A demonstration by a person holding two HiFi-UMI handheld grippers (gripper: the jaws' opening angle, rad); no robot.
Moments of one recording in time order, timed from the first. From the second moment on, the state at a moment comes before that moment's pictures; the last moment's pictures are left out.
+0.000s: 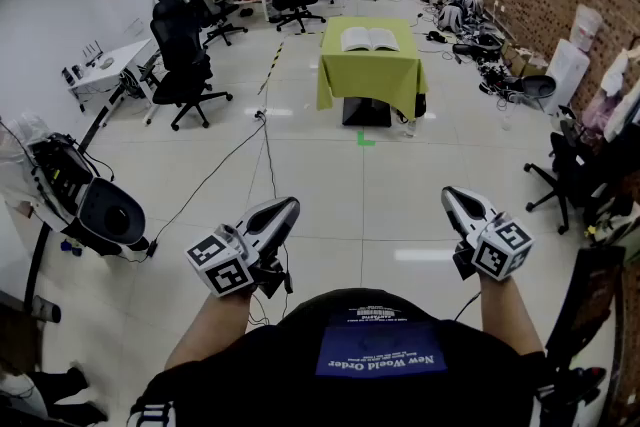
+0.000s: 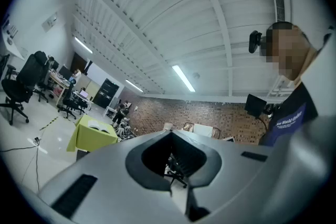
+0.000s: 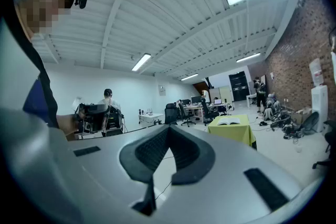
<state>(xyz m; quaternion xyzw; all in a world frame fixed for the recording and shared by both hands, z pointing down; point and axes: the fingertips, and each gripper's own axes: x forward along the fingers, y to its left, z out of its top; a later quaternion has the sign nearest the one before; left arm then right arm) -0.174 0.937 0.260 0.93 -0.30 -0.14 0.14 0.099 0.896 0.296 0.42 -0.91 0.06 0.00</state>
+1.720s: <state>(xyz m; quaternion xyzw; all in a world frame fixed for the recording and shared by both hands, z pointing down) -0.221 0.669 0.249 0.95 -0.22 -0.15 0.16 0.041 0.659 0.283 0.46 -0.89 0.06 0.01</state>
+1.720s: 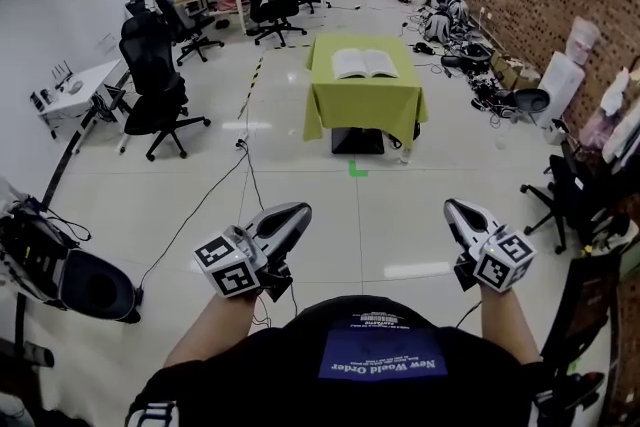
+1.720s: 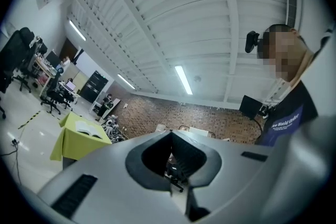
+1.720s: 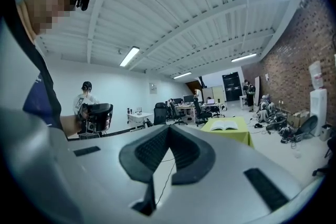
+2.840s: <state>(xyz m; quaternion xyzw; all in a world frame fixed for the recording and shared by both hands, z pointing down) -0.109 0.358 0.242 0.92 -0.31 -0.16 0.15 0.122 0.290 0.270 0.34 -0.94 0.04 0.01</state>
